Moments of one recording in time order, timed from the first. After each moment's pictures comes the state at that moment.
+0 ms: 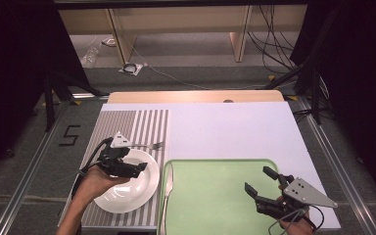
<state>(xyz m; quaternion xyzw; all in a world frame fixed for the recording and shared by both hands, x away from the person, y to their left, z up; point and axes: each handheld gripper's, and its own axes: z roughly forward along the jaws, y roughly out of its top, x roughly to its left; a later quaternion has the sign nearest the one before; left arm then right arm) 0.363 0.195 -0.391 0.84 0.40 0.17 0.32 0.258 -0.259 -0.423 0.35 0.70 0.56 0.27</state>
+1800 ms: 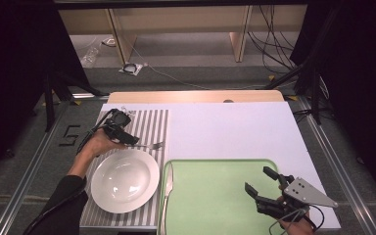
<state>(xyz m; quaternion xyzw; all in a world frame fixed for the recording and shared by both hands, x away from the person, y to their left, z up) 0.494 0.217 -0.418 0.87 0.42 0.17 0.19 0.258 -0.260 -0.424 0.35 0.70 0.56 0.26</state>
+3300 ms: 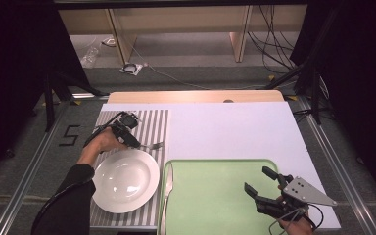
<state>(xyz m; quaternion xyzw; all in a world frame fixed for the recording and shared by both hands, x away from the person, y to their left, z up) 0.522 0.209 -0.452 0.91 0.38 0.12 0.11 0.260 -0.259 -0.425 0.35 0.70 0.56 0.26</state>
